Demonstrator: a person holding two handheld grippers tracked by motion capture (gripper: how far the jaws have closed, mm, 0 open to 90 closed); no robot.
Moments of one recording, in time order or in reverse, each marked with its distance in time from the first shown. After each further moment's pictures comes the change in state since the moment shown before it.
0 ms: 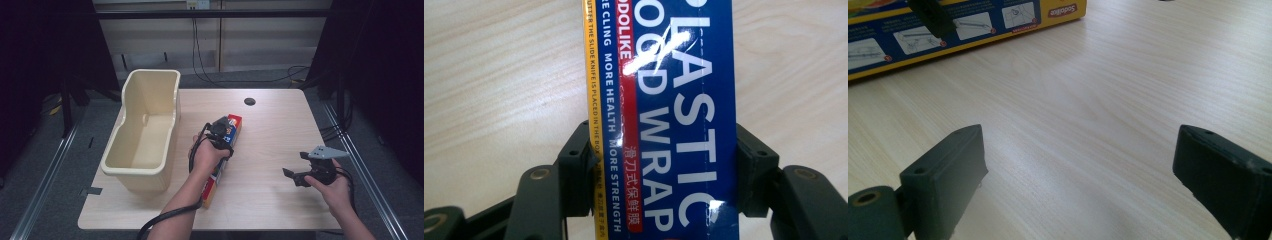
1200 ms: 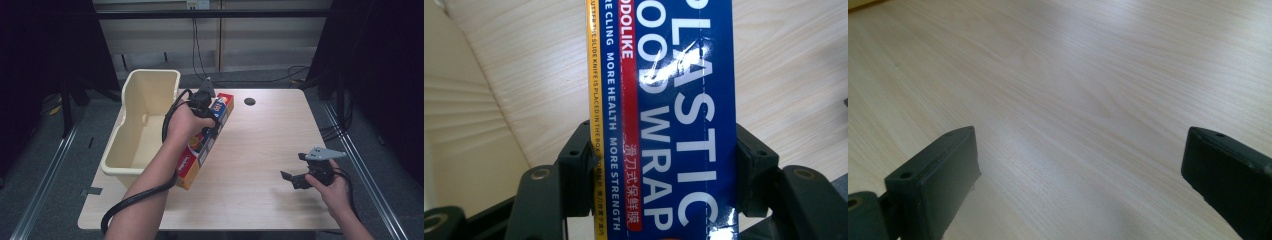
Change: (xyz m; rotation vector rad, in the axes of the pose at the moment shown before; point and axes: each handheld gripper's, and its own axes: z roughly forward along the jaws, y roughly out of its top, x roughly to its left) left arm 0.023 0.015 -0.133 0.038 -0.030 -0.035; right arm 0.004 -0.001 0.004 0.017 0.026 -0.018
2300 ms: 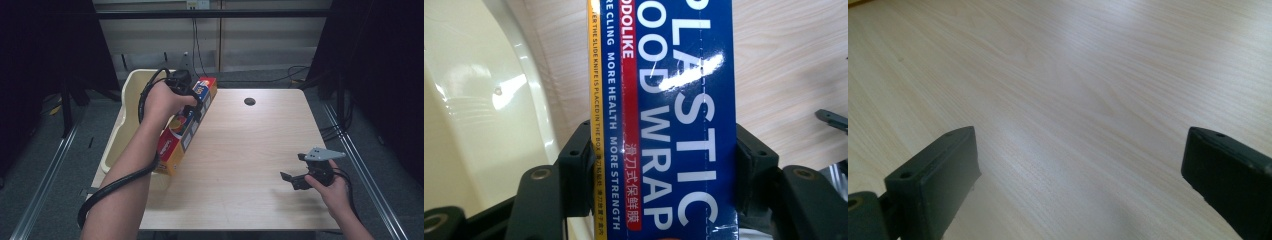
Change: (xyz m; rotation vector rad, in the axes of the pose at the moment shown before) left arm 0.030 0.002 -0.068 -0.015 -0.001 -0.099; right arm 0.001 0.000 0.000 0.011 0.004 -0.015
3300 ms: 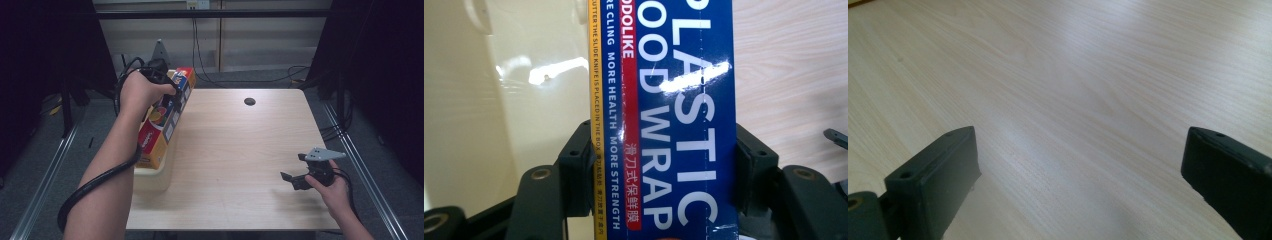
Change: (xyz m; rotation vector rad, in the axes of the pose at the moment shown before) left arm 0.037 -0.009 -0.038 -0.049 0.052 -0.126; right arm 0.000 0.000 -0.001 0.000 0.005 0.006
